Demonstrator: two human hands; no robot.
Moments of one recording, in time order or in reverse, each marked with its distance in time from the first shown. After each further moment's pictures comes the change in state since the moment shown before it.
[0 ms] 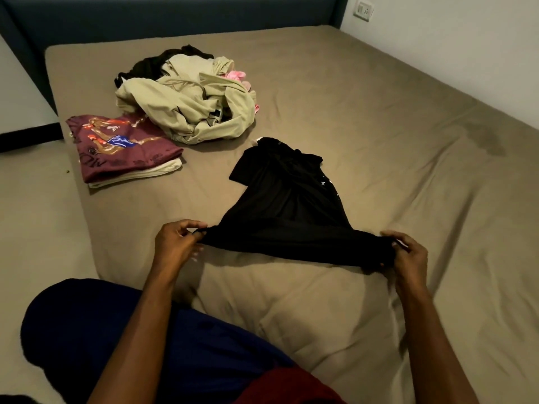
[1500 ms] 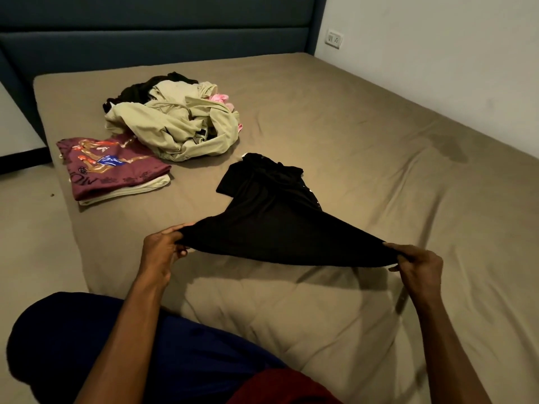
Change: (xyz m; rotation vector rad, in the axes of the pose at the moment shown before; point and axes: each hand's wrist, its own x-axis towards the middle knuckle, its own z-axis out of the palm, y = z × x) left_hand -0.014 0.022 -0.003 -0.419 0.047 -0.129; right_hand -0.015 -0.007 -0.067 -0.407 0.031 -0.431
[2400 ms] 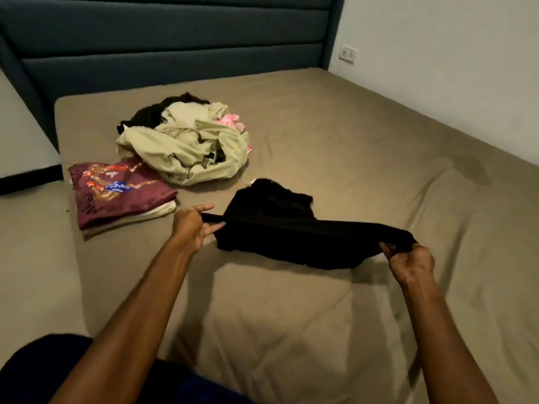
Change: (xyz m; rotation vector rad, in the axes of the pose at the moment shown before) left_hand 0.084 0.084 0.097 -0.158 -0.051 -0.143; right_hand 0.132 -0.038 0.060 1.235 0.113 0.788
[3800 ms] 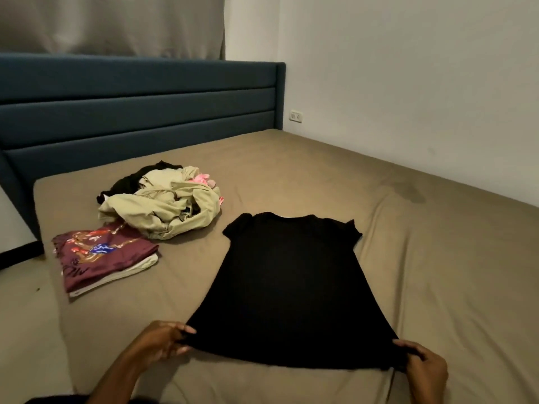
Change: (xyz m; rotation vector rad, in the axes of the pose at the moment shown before) left_hand -0.067 -0.081 -0.111 0.485 -0.177 -0.297; right_hand -0.121 0.038 -0.205 -0.758 0.344 -0.436
